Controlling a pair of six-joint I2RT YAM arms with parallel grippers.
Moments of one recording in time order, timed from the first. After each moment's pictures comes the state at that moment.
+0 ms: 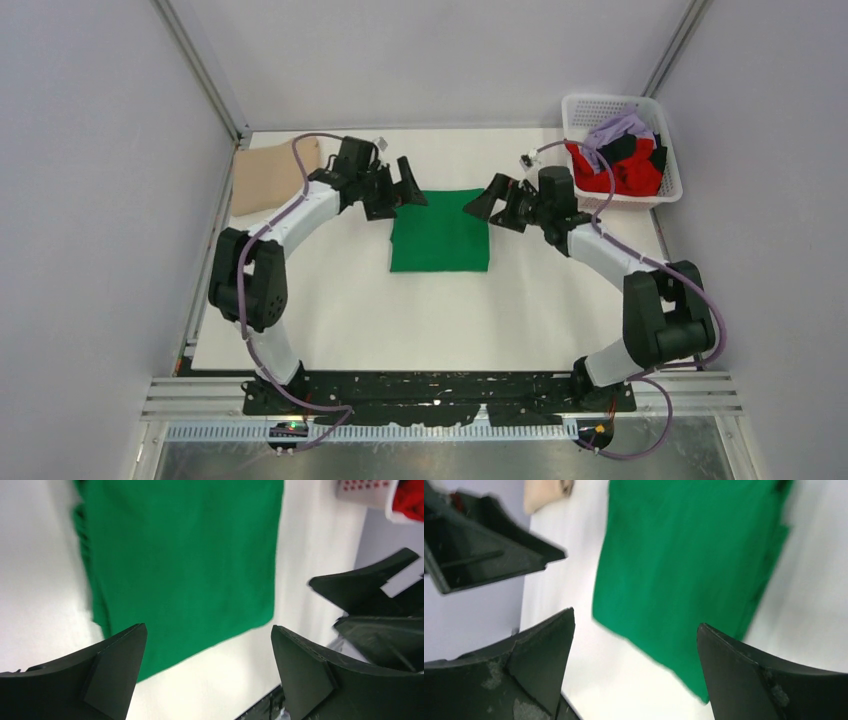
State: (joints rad) left arm -0.35 1.82 1.44 -0.45 0.35 -0.63; right arm 0.21 1.56 0.96 0.04 -0.47 0.58
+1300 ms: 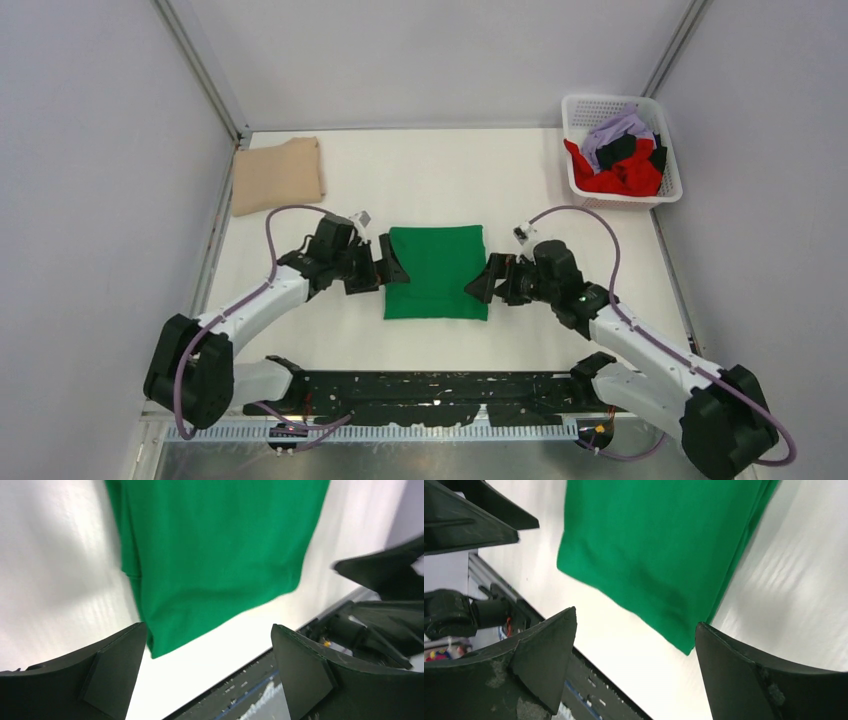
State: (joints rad) left arm -0.45 1.25 0.68 -0.28 0.40 -0.68; right arm 0.51 0.98 0.42 -0.08 -0.36 0.62
